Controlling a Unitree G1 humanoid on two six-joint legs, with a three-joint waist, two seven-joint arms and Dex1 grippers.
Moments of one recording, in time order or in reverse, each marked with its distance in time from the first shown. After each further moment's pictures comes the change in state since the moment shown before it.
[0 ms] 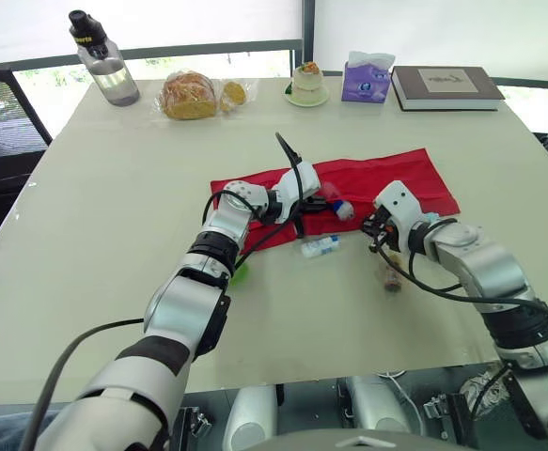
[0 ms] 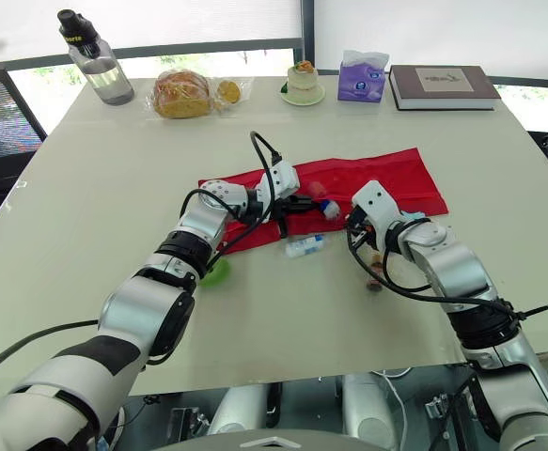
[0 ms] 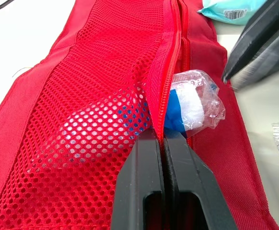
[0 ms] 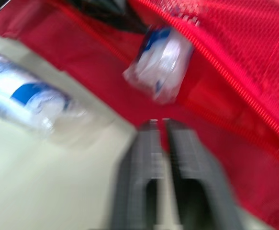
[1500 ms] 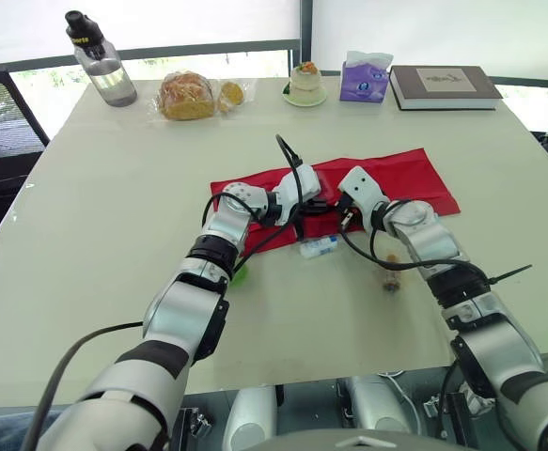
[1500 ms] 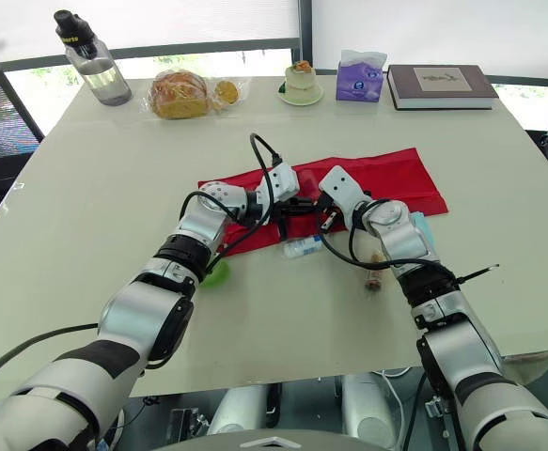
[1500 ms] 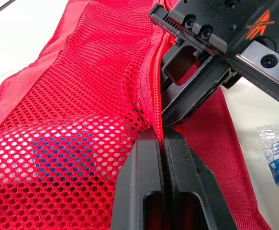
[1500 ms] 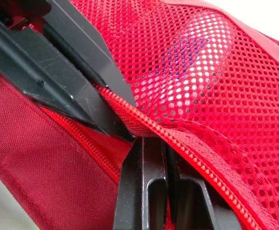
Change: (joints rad) left arm 0.033 0.001 0.003 -0.062 0.001 0.006 -0.020; right arm -0.185 0.229 0.011 0.461 -0.207 -0.343 0.057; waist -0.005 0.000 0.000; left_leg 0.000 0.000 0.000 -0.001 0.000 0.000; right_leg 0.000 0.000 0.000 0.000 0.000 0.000
